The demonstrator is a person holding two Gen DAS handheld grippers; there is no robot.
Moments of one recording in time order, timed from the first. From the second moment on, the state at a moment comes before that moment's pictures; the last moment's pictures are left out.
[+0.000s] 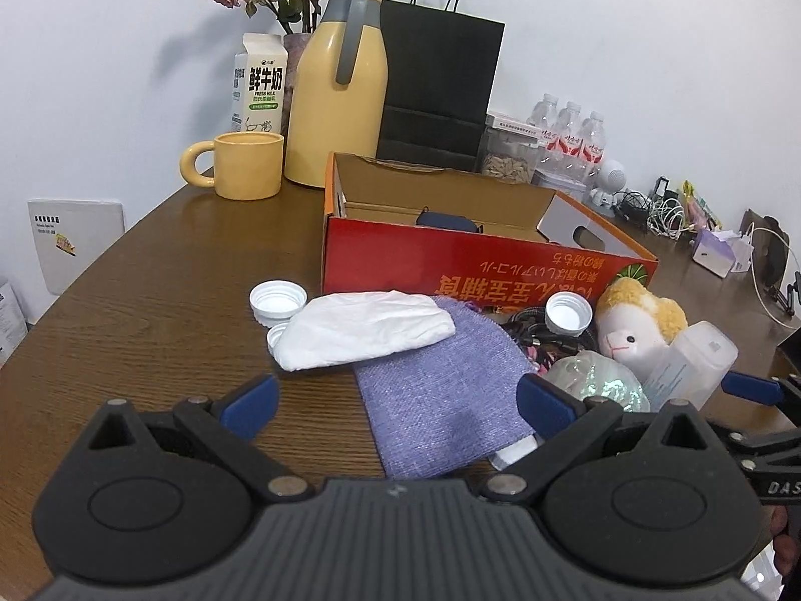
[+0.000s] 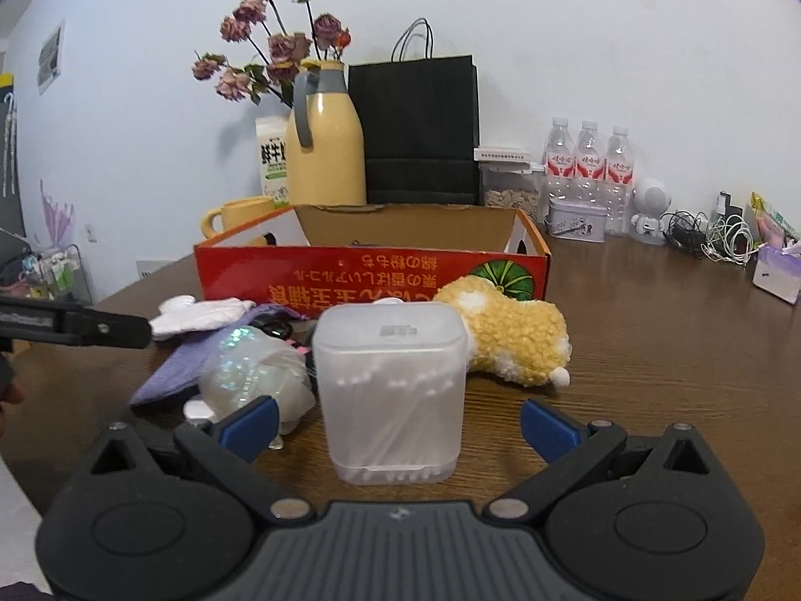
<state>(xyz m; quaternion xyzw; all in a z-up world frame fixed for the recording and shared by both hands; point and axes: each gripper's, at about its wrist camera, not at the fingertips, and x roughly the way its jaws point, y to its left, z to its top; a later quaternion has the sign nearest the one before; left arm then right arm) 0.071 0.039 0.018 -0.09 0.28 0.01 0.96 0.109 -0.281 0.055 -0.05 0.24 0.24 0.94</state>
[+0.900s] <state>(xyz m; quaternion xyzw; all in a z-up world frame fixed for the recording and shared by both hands) 0.111 0.068 0.009 -0.09 0.29 0.06 0.95 0.134 -0.276 0.048 -0.04 0.22 0.23 0.95</state>
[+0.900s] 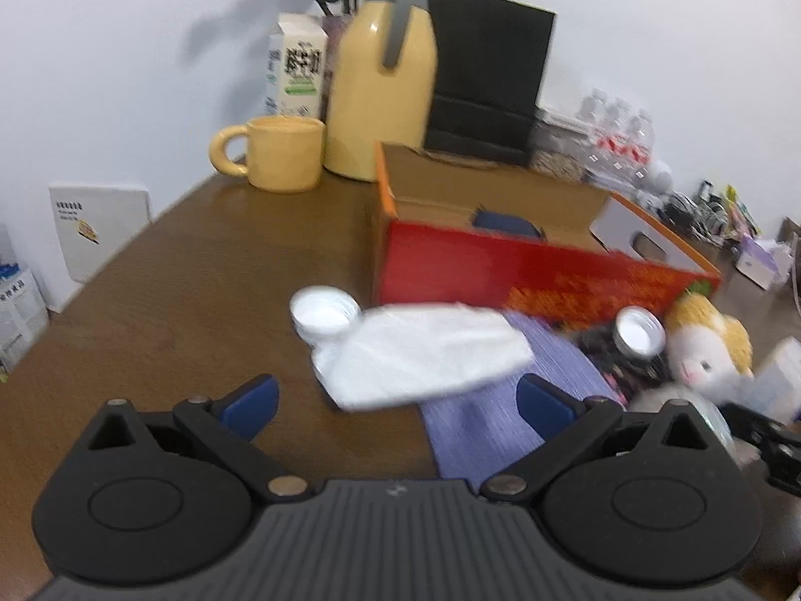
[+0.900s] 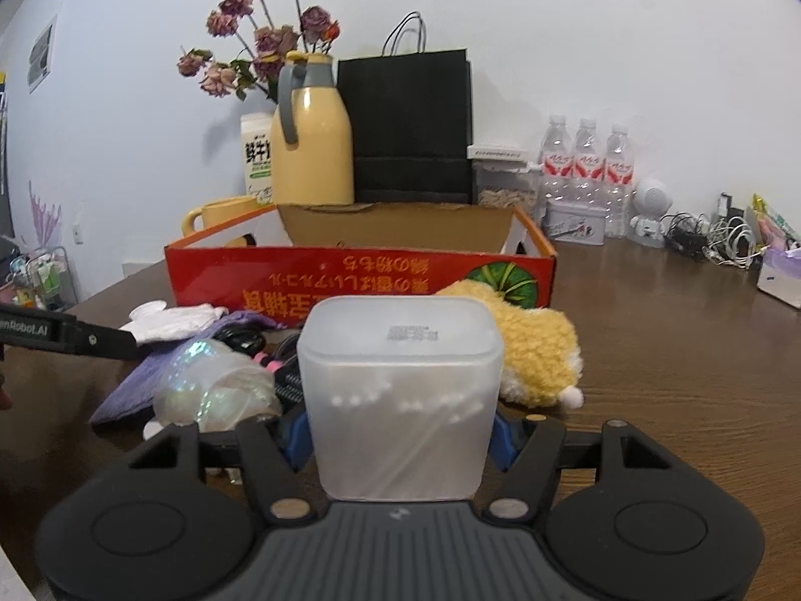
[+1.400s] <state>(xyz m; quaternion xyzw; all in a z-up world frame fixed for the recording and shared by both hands) 0.179 0.119 0.012 -0.07 0.31 0.12 0.94 0.134 -0.283 0.060 -0.04 0.20 0.18 0.96</state>
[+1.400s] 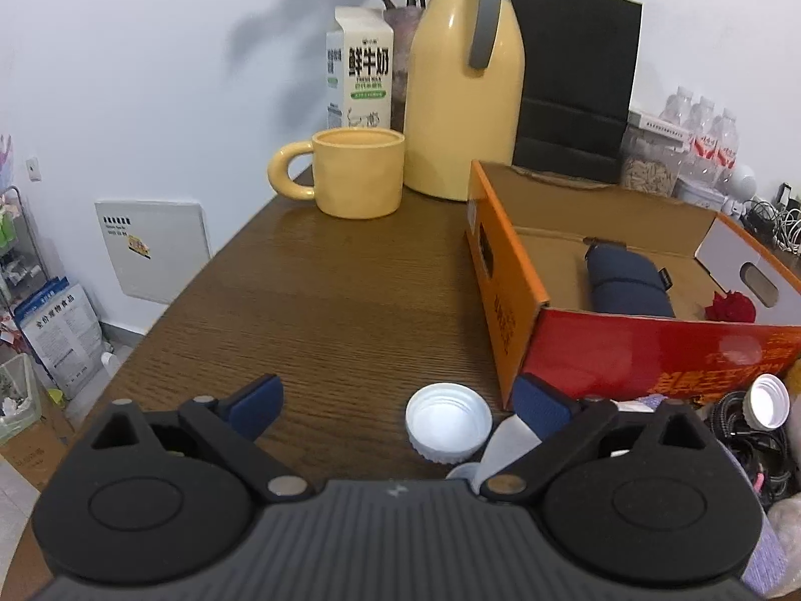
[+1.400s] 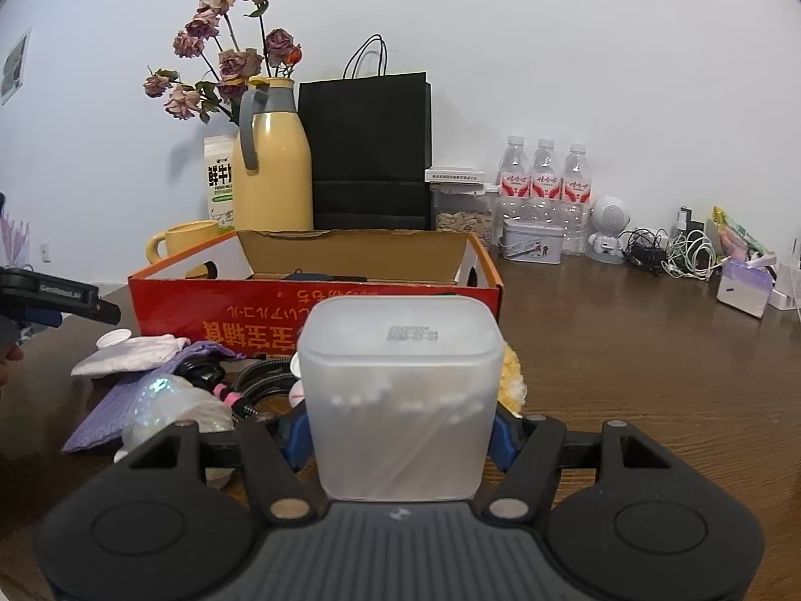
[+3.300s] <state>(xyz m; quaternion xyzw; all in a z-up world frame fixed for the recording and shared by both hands) 0.244 0.025 0.082 -0.06 0.16 0.04 0.98 0.256 -0.190 0.131 -0.06 0.18 0.24 0.95</state>
